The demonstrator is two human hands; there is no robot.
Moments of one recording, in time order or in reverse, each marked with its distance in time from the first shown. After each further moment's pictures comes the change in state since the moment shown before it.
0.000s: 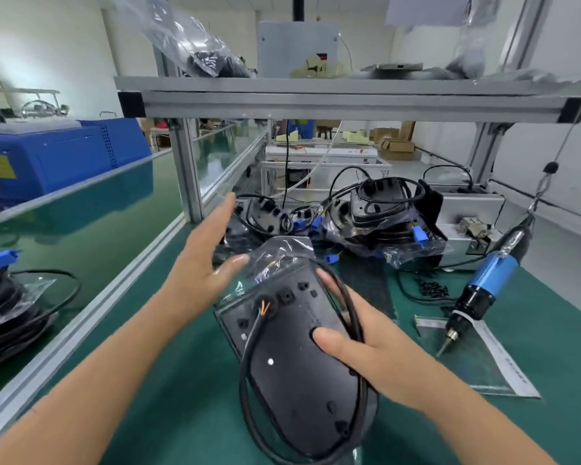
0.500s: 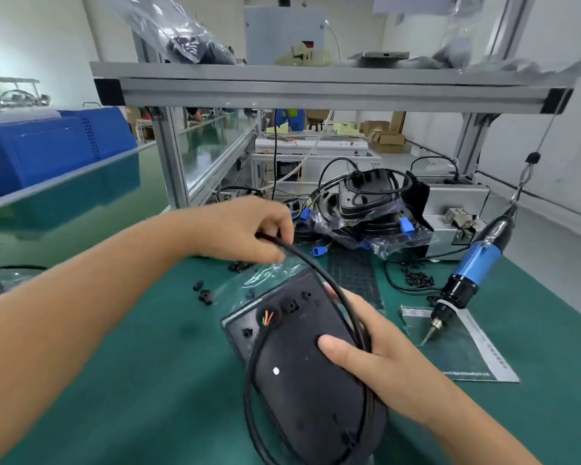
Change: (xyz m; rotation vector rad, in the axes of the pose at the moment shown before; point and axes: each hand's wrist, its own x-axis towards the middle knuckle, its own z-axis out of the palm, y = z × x) left_hand 0.073 0.065 -0.008 0.124 -0.762 -0.020; right_hand -0.026 0.005 0.000 0.168 0.099 0.095
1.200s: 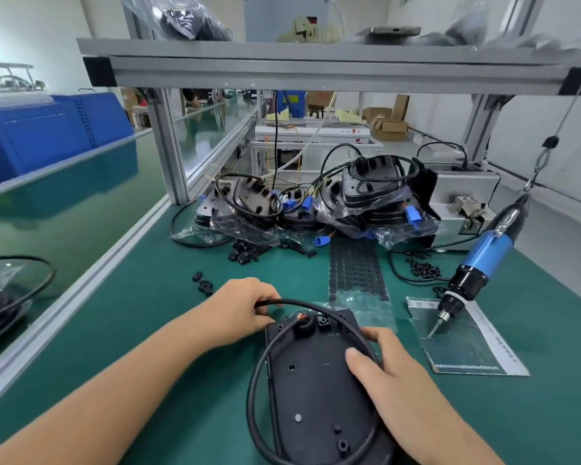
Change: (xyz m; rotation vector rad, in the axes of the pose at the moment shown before) left_hand -0.011 -0.050 0.116 0.103 0.110 -0.234; right_hand -0.025 0.000 0.019 -0.257 0.297 0.506
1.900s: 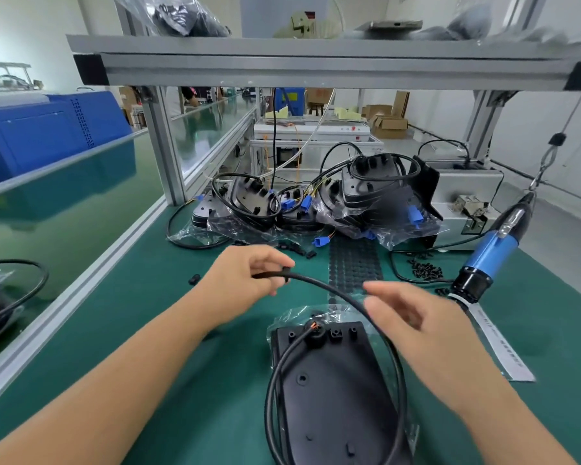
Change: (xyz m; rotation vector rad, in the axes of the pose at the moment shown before) left_hand 0.010 0.012 -0.020 -0.612 0.250 -0.006; right_hand 0.026 -0.016 -0.034 -0.022 0.221 -0.362
